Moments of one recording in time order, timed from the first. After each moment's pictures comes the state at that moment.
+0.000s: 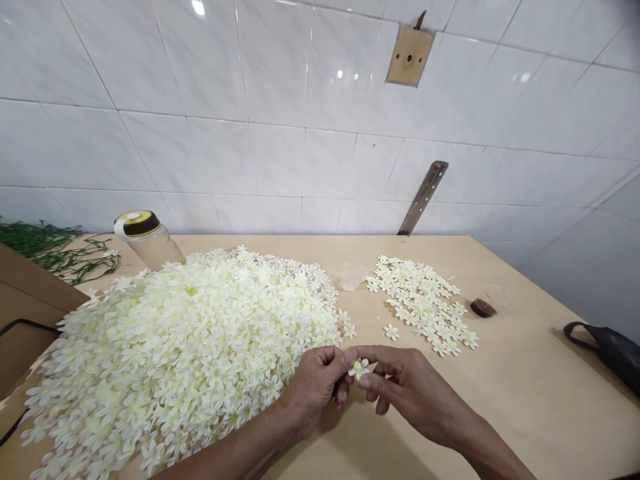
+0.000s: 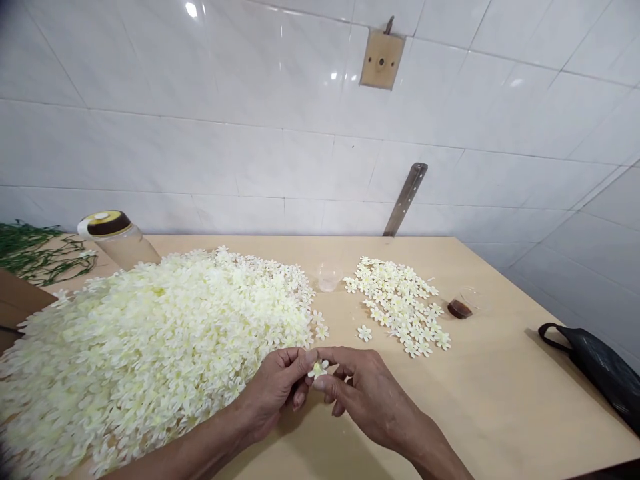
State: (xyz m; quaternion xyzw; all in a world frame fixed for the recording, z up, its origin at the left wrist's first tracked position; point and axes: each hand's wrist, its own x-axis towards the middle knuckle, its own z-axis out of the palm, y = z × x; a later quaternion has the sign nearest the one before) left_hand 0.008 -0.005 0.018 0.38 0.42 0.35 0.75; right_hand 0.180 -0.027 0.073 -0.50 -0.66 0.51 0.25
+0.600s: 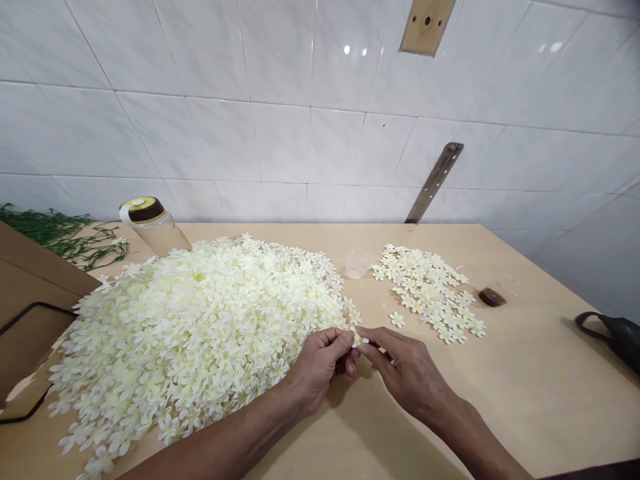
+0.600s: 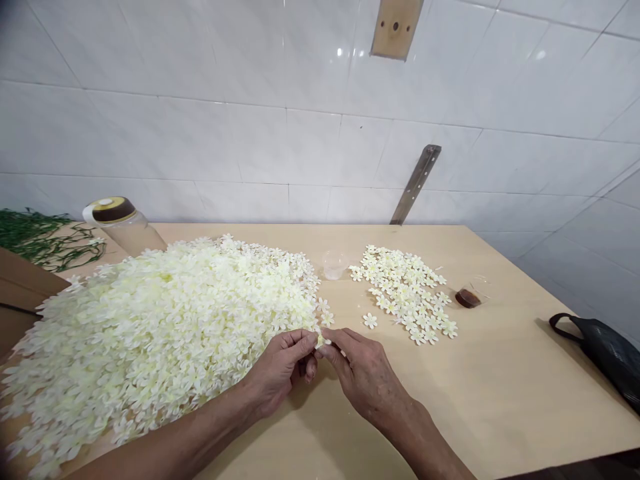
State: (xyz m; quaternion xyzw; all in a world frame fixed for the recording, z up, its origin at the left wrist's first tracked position) left_hand 0.005 -0.001 0.018 0.35 0.39 0.37 0.77; right_hand 0.180 -0.022 0.037 -0.52 -0.77 0.22 0.29
